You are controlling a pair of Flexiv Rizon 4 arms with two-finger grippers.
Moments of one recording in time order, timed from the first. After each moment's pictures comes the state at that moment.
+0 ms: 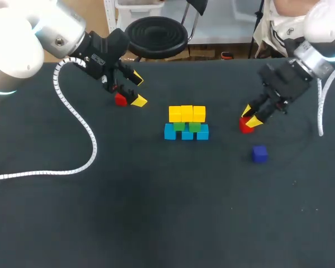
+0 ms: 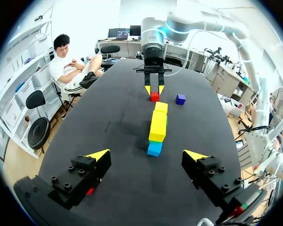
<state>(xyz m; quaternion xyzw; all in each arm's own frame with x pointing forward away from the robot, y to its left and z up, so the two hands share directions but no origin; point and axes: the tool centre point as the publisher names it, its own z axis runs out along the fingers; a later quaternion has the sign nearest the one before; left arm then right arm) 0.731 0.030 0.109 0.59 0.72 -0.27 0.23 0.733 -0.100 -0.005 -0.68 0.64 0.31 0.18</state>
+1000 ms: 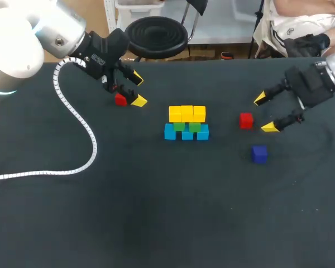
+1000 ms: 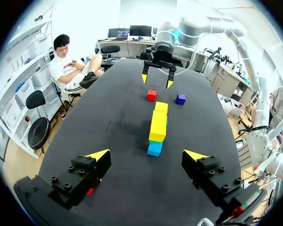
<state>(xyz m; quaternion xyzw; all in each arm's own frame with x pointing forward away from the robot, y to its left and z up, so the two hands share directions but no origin) 0.731 0.031 0.109 0.59 0.72 -0.27 0.23 0.733 -0.130 0.013 -0.66 0.62 0.28 0.31</state>
